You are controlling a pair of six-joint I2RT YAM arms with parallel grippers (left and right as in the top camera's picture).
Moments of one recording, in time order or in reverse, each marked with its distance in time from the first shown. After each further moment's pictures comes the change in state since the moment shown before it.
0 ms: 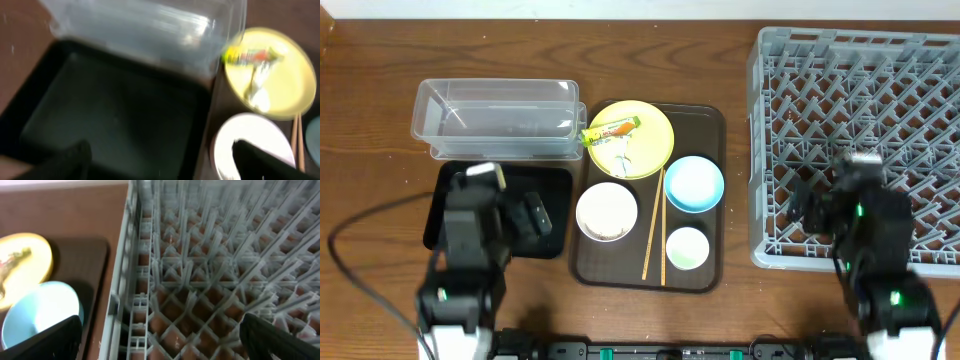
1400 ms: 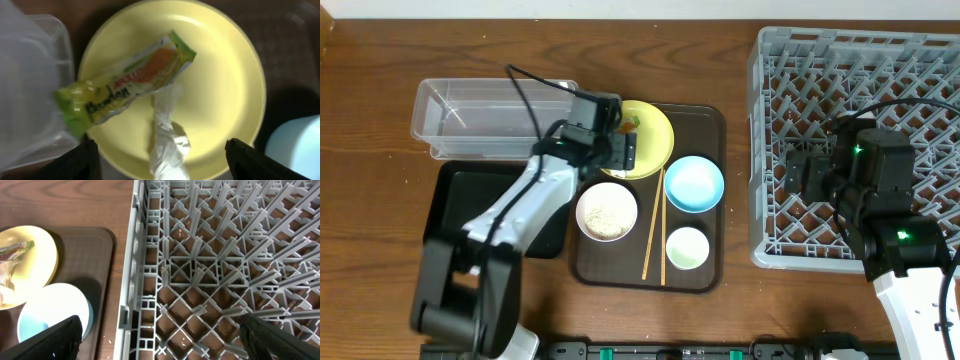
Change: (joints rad) left arm -0.325 0.928 0.320 0.437 0.113 0.074; right arm 0.000 0.267 0.257 -0.130 -0.035 0.001
